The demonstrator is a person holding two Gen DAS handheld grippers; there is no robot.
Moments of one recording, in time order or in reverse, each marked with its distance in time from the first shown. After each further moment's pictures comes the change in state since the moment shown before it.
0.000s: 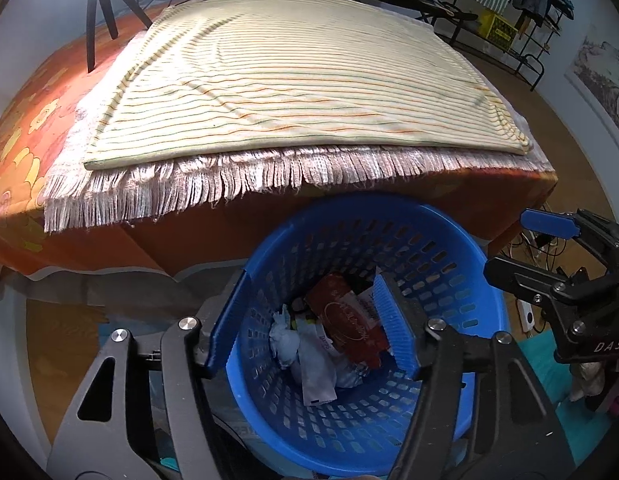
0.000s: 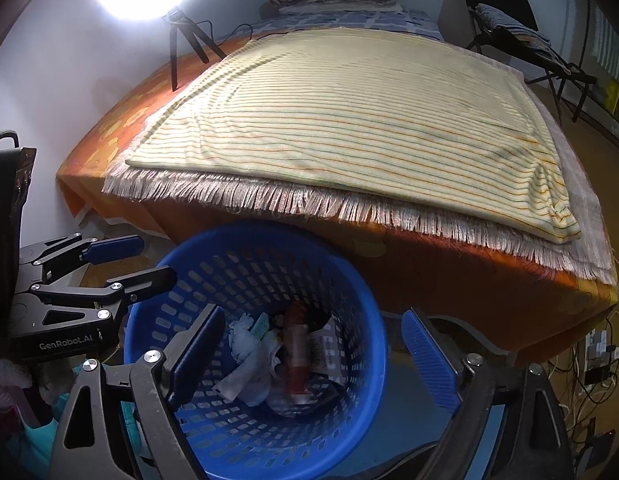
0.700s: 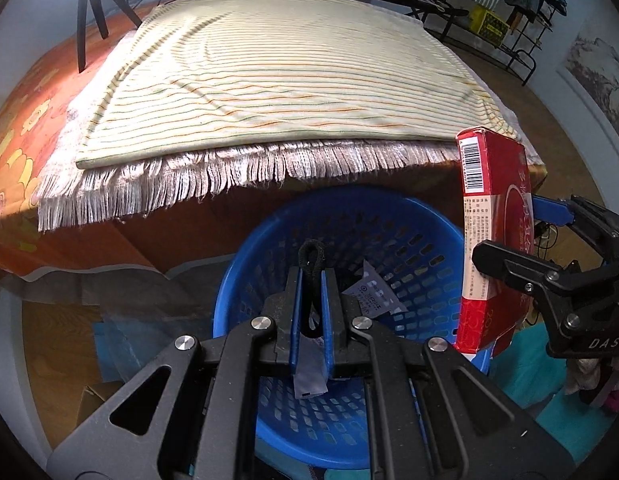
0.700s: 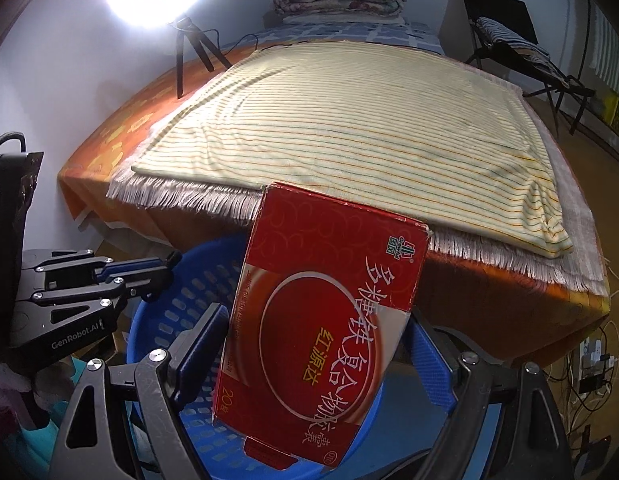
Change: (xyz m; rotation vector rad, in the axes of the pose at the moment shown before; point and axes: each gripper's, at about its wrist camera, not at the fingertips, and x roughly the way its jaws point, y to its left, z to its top) left arm -0.005 -0.008 -0.005 0.013 0.018 -0.034; right arm -0.009 0.008 0.002 -0.032 -0.040 -0.016
